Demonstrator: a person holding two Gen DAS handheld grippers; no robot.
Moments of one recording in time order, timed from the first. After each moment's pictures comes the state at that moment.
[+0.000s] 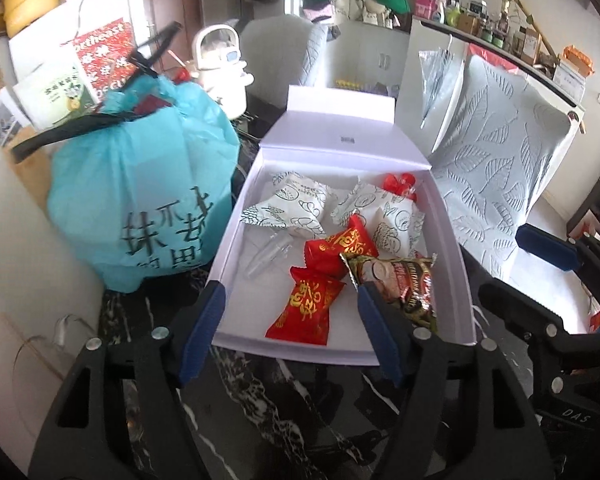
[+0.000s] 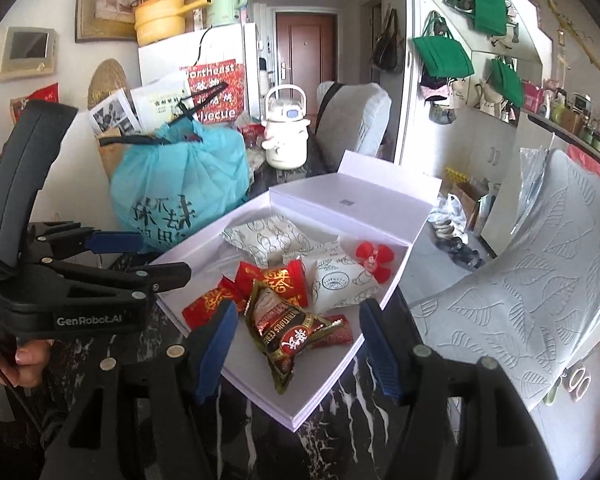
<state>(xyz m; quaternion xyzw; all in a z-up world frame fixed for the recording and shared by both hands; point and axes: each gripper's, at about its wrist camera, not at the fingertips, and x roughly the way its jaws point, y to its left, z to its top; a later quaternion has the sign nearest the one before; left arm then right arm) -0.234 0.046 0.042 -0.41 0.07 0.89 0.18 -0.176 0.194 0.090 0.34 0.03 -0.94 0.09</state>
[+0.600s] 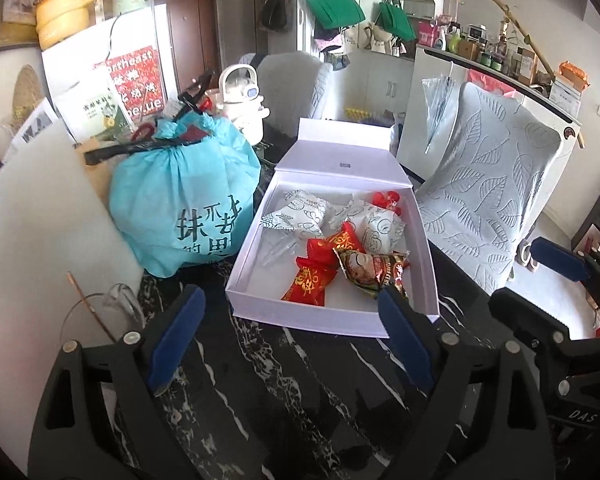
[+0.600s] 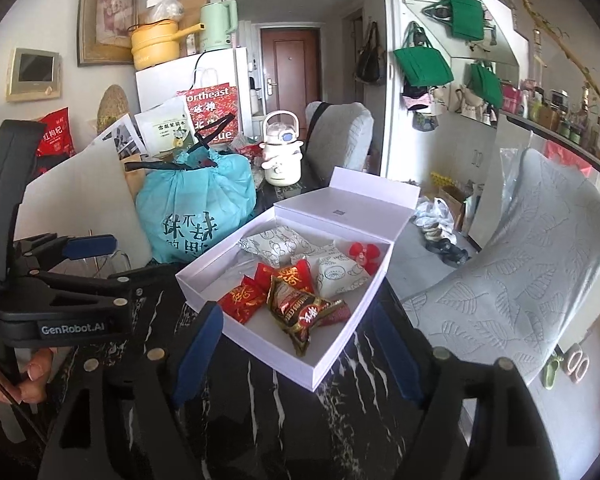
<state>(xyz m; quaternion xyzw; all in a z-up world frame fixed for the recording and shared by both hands) -0.166 0.025 0.088 -0.37 0.06 0.92 0.15 -0.108 0.191 0.127 0.31 0.00 -0.95 0.06</state>
